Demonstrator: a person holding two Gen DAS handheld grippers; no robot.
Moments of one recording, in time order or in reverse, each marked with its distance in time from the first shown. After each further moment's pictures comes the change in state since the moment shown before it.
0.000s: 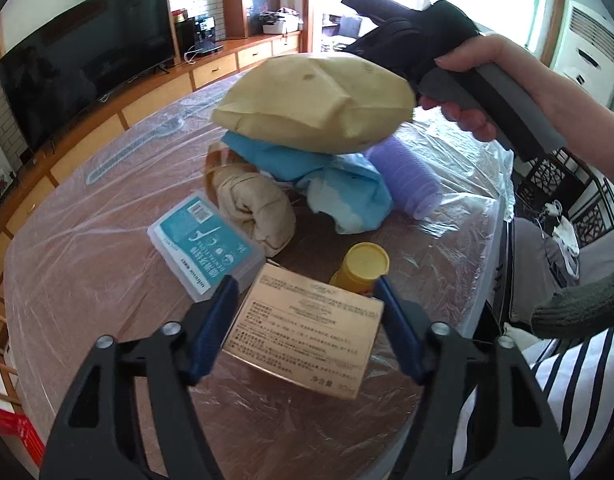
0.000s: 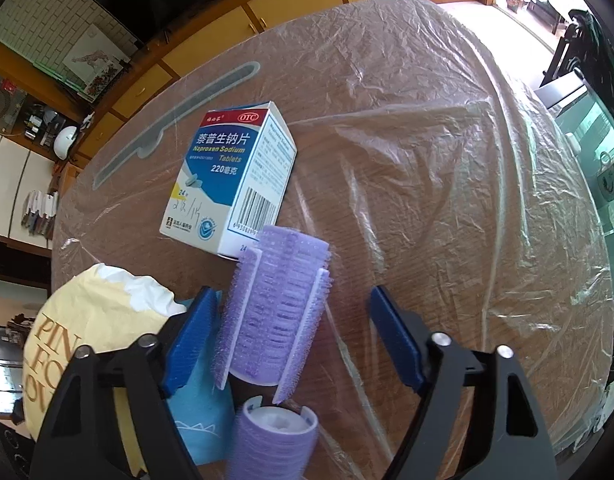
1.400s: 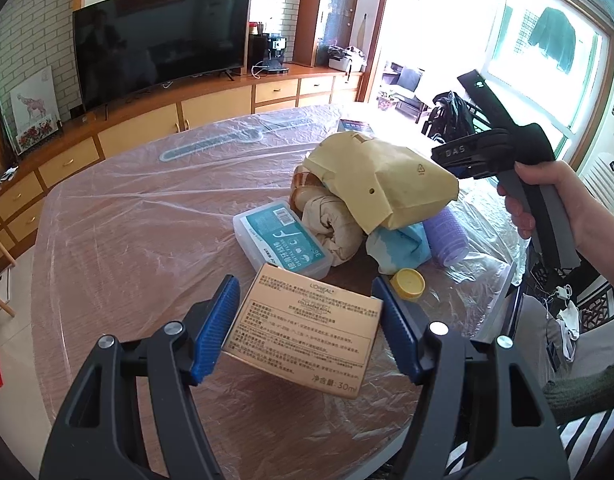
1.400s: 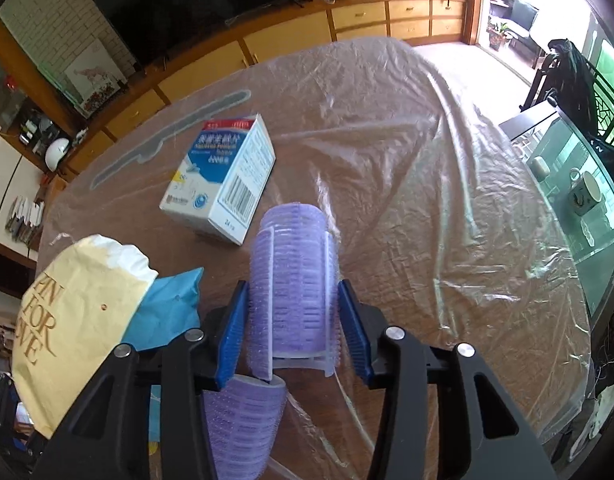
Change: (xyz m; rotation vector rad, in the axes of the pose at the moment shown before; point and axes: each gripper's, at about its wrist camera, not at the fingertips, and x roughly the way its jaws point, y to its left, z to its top) left arm -0.043 0.037 -0.020 -0.238 -0.141 0.077; right arm -0.033 -0.014 -0.033 -0.048 -0.186 -0.080
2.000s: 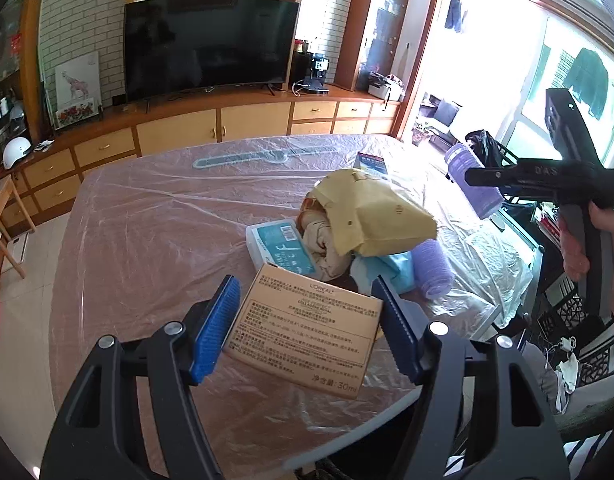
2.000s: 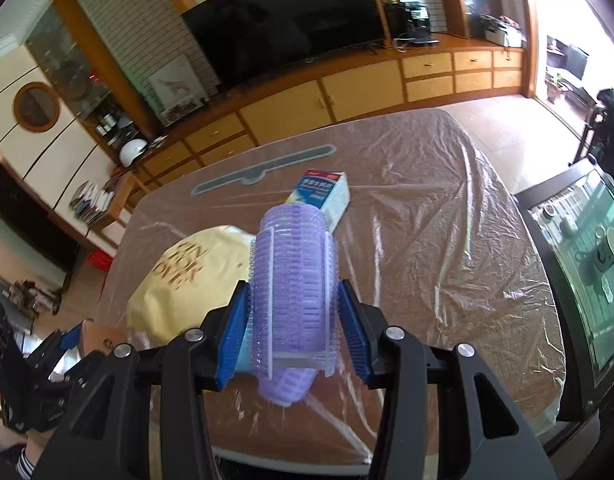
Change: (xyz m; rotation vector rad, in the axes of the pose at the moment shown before) left arm -0.036 -0.029 0.001 -0.144 -0.078 0.106; right arm -0.099 -0.004 -0.022 -0.184 -0.116 0.237
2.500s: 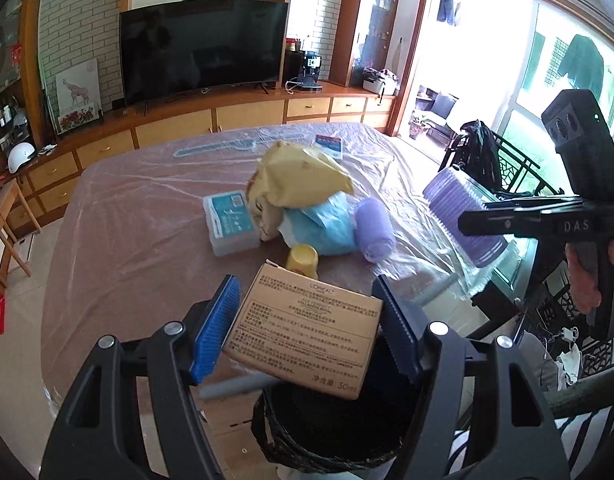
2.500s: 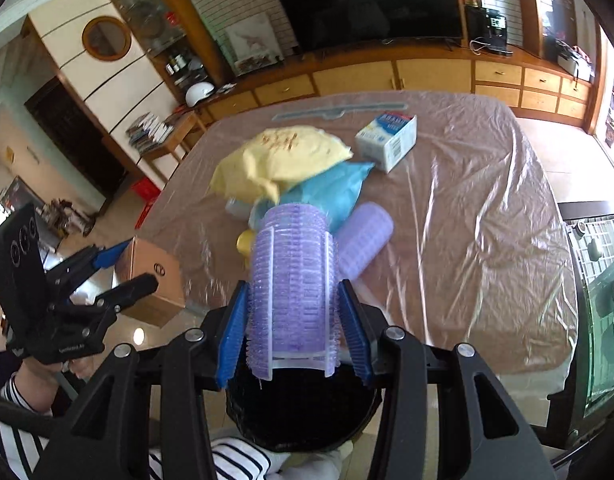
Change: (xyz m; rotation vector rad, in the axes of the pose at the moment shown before) left arm -0.030 -0.071 -0.041 0.029 0.014 0.018; right arm -0.040 0.037 -0.086 -0.222 0.115 0.149
